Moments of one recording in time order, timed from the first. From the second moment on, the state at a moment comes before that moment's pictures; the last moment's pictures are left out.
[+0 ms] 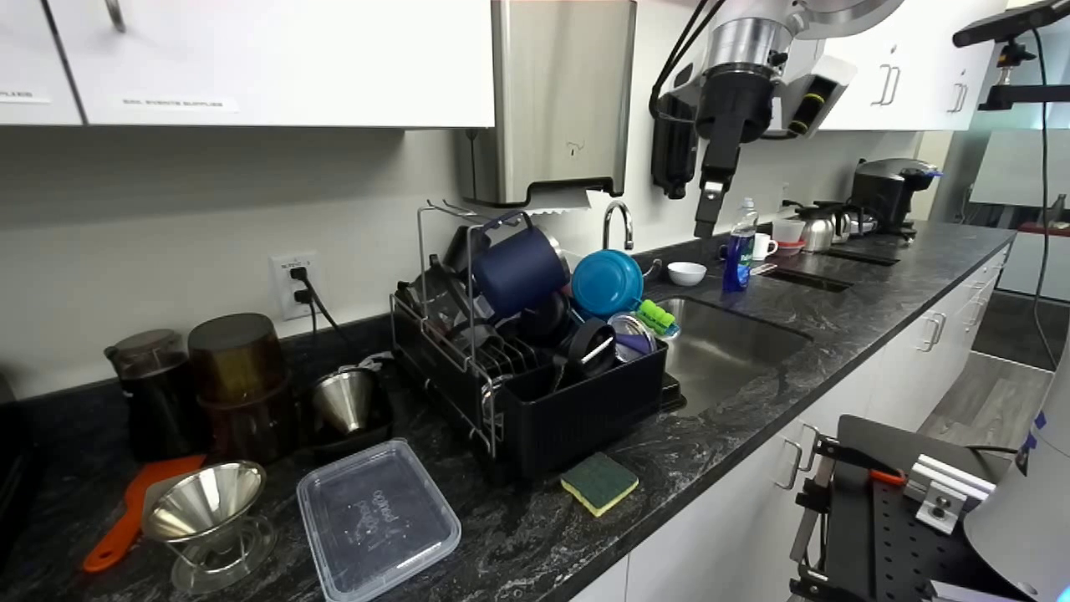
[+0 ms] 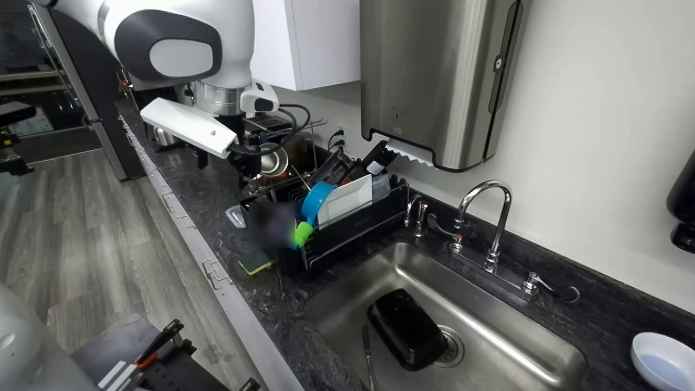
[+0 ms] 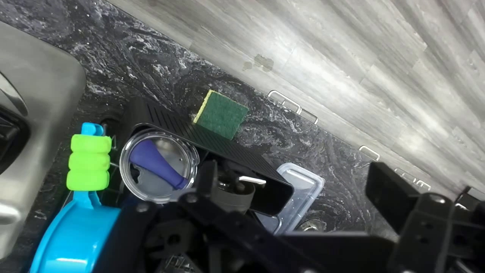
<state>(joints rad) 0.08 -0.56 -0.16 -2.55 0.32 1.98 -0.45</state>
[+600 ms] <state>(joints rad) 0.08 -0.55 -0.18 -2.55 0.32 1.98 -0.54</state>
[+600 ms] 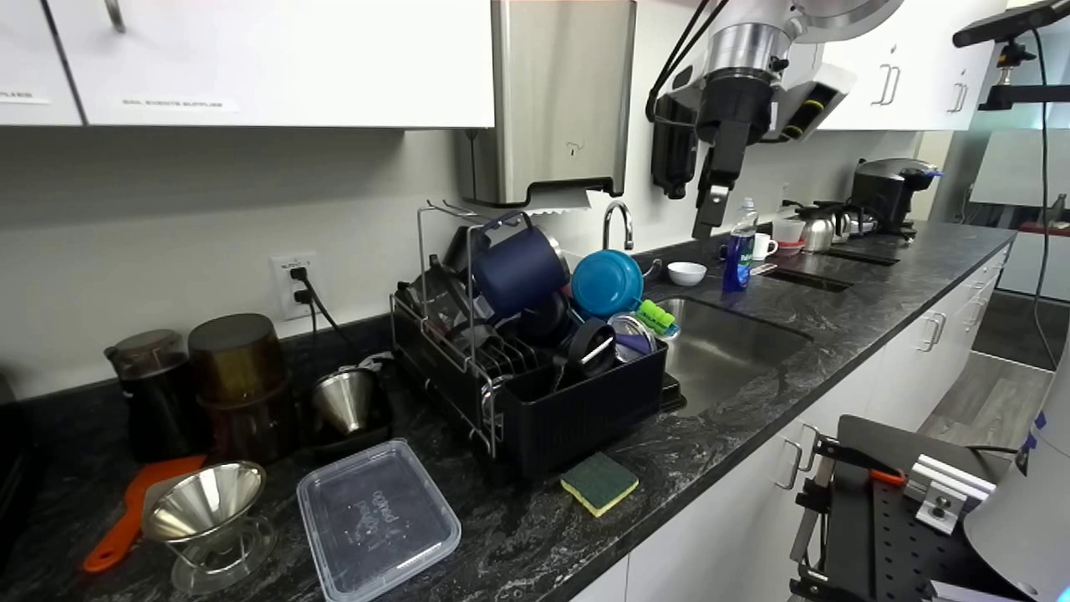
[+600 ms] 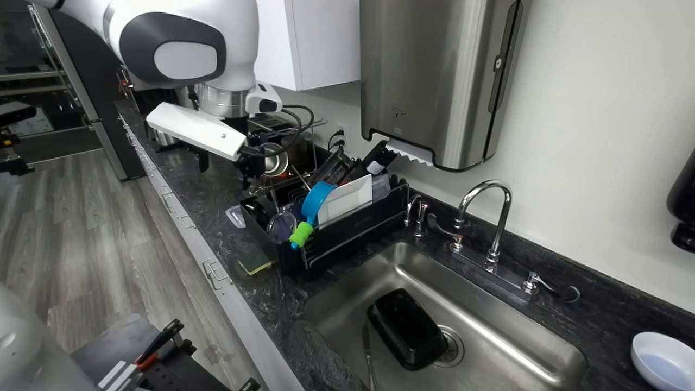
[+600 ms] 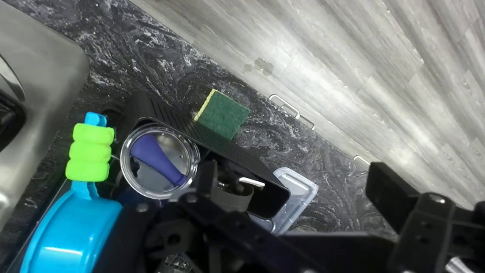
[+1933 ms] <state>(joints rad) 0.09 -0.20 -0.21 -2.38 0.46 2.25 -1.05</state>
